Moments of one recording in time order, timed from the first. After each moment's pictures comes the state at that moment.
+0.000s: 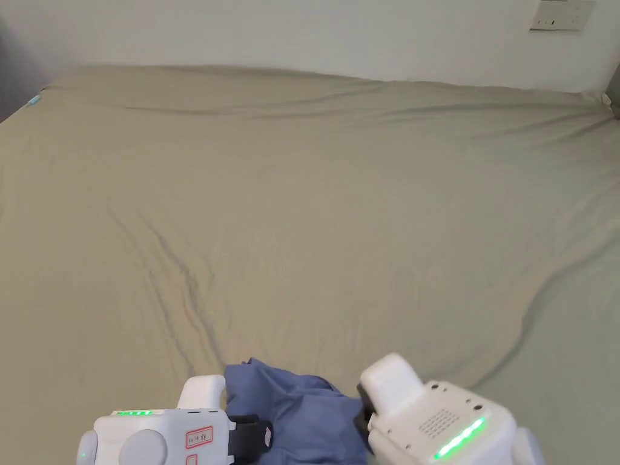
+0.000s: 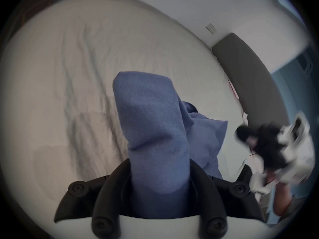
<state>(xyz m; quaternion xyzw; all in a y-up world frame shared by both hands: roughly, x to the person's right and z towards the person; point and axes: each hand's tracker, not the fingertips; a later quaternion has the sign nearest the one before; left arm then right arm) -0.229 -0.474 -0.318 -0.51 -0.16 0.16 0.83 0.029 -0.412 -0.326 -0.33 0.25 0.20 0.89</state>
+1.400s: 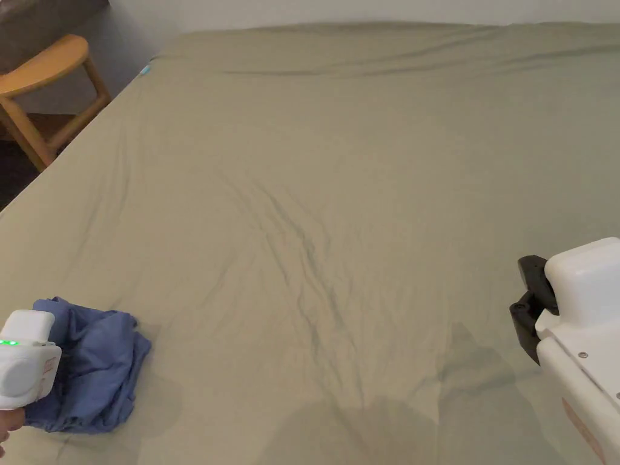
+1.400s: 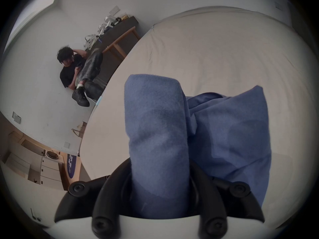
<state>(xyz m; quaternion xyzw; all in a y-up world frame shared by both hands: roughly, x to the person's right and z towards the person) -0.588 -0.492 -0.300 -0.52 0.20 -0.10 0.82 -0.029 -0.336 -0.313 -0.21 0.15 0.20 0.95</state>
